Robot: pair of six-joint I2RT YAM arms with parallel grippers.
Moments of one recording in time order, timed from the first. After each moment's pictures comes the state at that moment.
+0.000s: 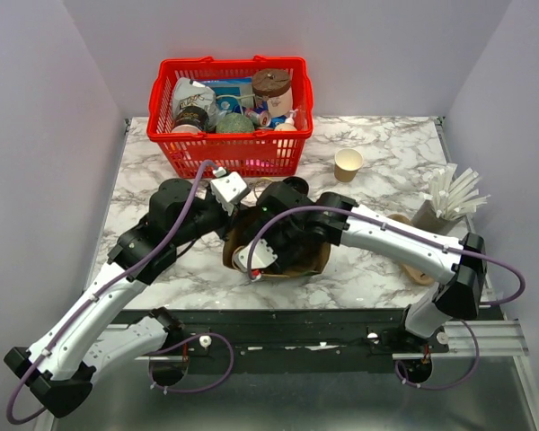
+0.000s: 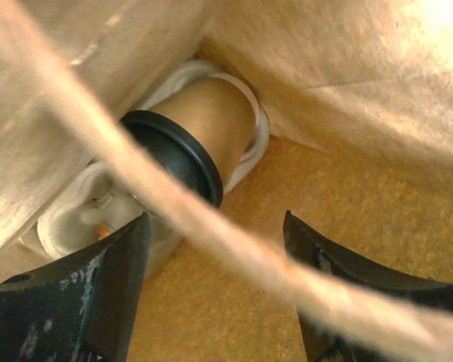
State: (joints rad) left arm -0.66 0.85 1.03 -0.48 0.26 0.14; right arm 1.10 1.61 1.54 -0.92 -0.15 -1.27
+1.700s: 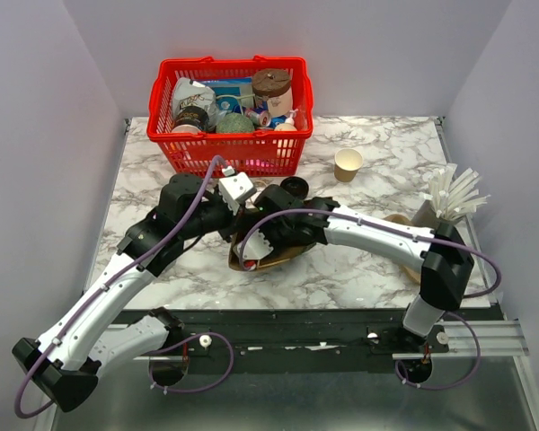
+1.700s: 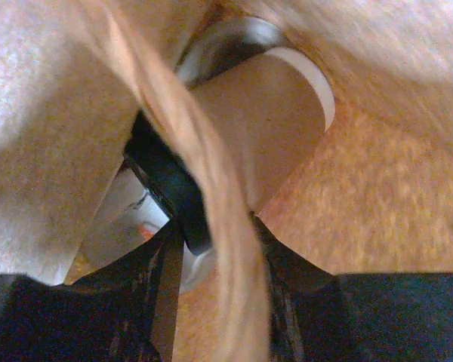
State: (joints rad) left arm -0.62 0.92 1.03 -0.51 0.37 0.14; right arm 1.02 1.72 1.39 -0.67 0.01 -1.35
